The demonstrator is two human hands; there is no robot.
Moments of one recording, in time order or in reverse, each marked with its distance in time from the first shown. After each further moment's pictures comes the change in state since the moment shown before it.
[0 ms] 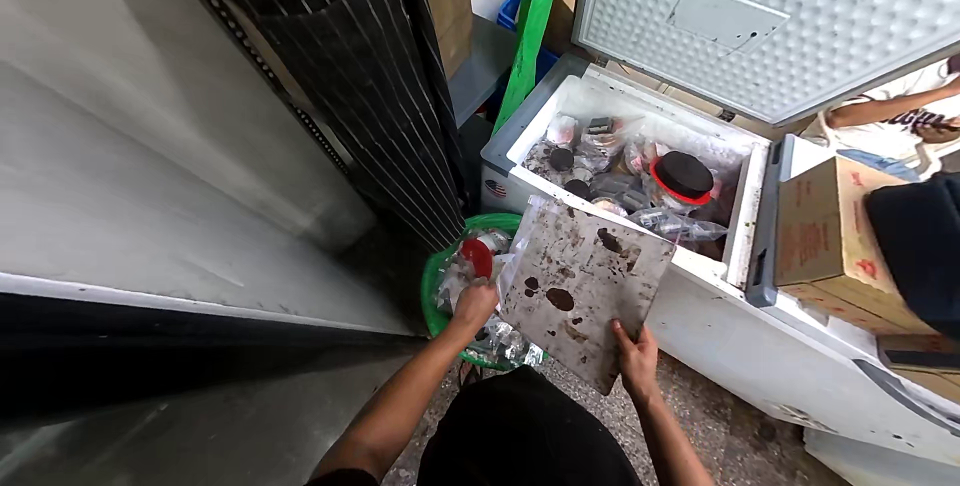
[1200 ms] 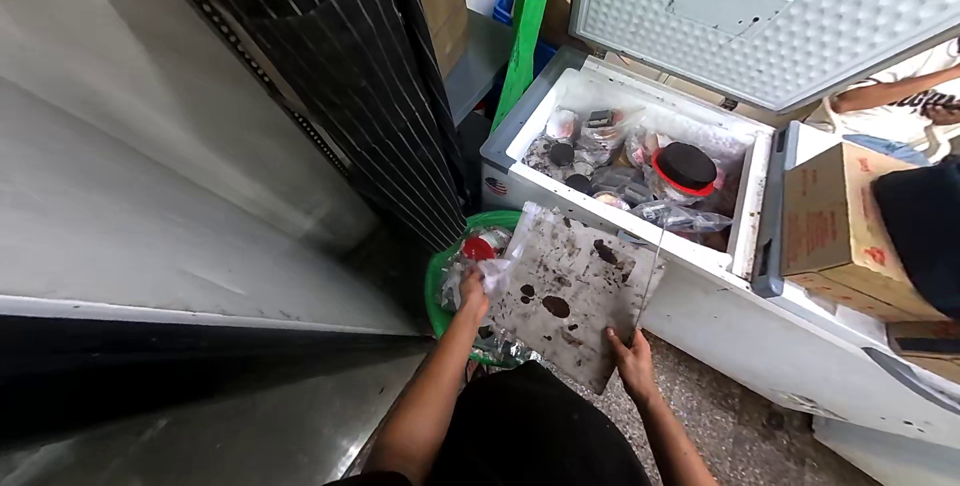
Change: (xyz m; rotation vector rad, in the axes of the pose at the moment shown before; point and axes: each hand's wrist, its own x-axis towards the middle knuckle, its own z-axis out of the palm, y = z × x) left_hand 0.043 -0.009 0.029 -1.869 0.416 -0.489; right_hand -0.007 0.037 -0.007 -0.047 -0.123 0.060
